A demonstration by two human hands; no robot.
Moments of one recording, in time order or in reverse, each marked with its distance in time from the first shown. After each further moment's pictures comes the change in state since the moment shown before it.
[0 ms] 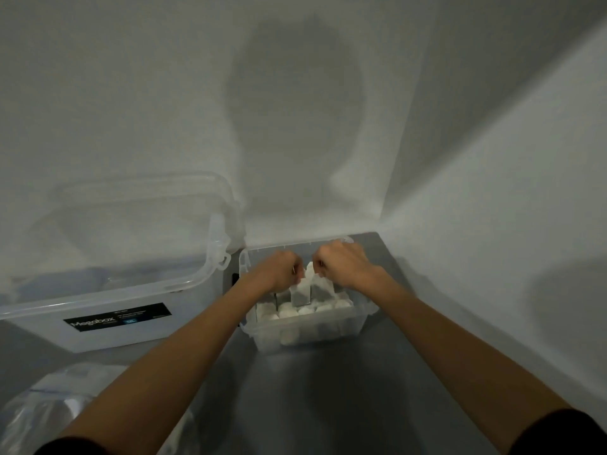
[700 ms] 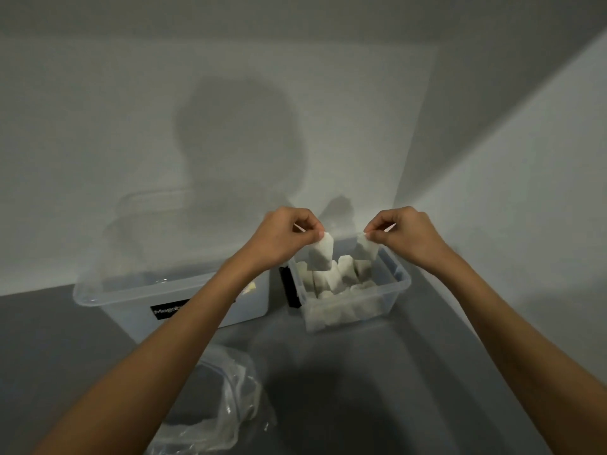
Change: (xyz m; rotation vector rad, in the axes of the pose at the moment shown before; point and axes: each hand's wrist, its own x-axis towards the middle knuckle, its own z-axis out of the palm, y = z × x) left_hand -0.151 -0.020 -0.110 -0.487 0.340 0.313; right_hand -0.092 -0.064 -0.091 0.569 0.418 0.302
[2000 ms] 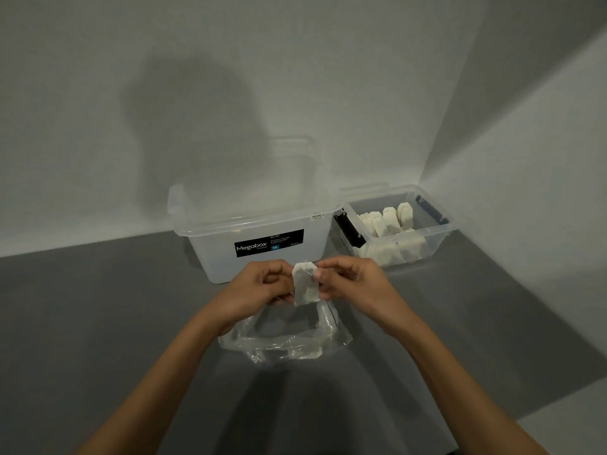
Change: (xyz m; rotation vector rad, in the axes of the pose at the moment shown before) left_hand -0.206 -0.117 -0.069 -0.432 -0.246 -0.315; right_hand -0.156 -0.135 0.185 0.759 -0.214 0.151
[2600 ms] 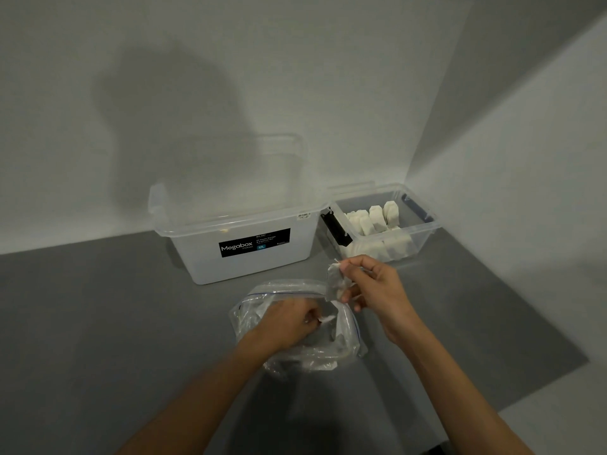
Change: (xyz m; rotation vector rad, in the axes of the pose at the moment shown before) left_hand 0.055 -0.072 0.076 0.867 -0.031 0.223; right_hand -0.014 0.010 -0.027 0.101 0.252 0.144
